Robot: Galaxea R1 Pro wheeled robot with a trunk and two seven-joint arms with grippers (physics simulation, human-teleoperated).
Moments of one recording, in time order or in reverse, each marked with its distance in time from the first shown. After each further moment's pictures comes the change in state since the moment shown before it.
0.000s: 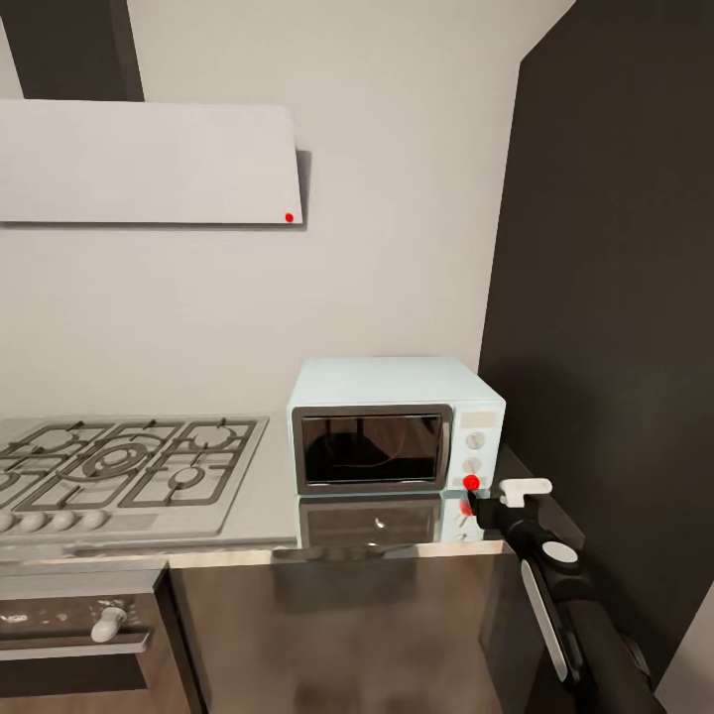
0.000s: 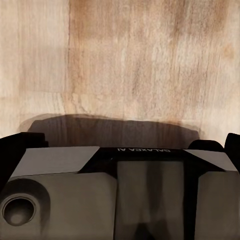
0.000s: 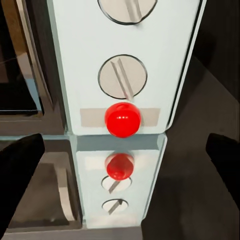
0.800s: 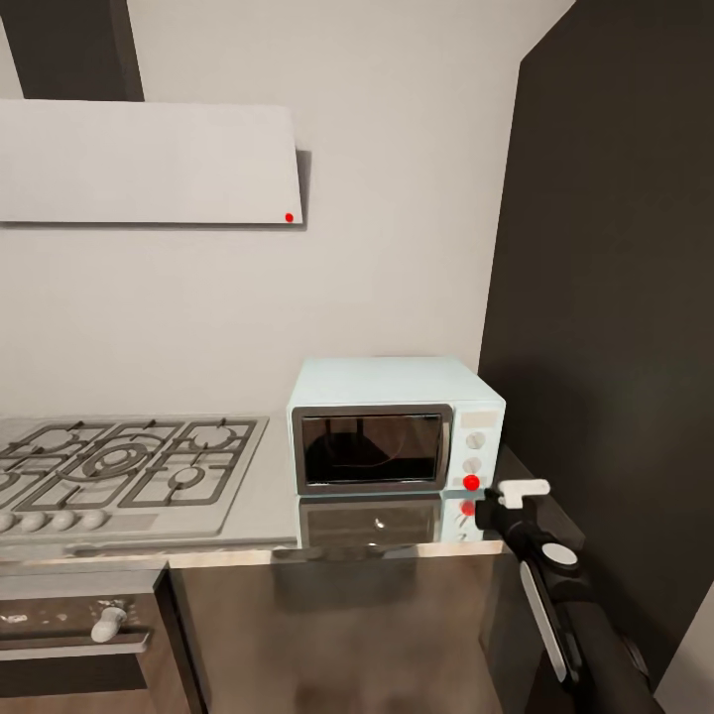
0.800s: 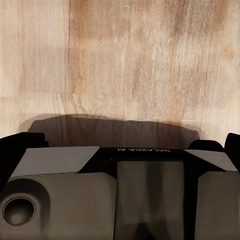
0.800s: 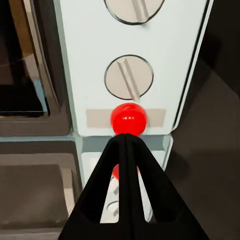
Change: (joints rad) left arm 0.000 0.000 0.000 0.000 0.000 0.000 0.000; right arm 0.001 0.001 0.000 0.012 -0.009 -0.023 0.010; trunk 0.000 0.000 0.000
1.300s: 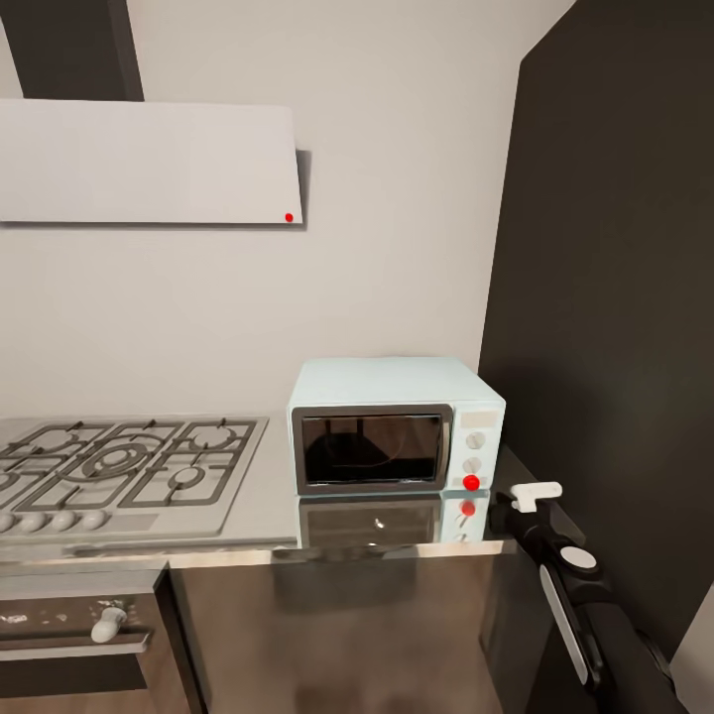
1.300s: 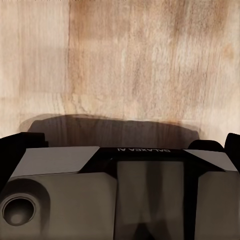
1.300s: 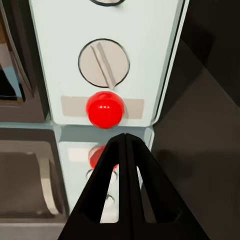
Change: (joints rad) left arm 0.000 0.000 0.000 0.000 0.000 0.000 0.000; right arm 0.000 -0.067 -0.018 0.035 0.003 -0.022 0.067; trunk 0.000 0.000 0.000
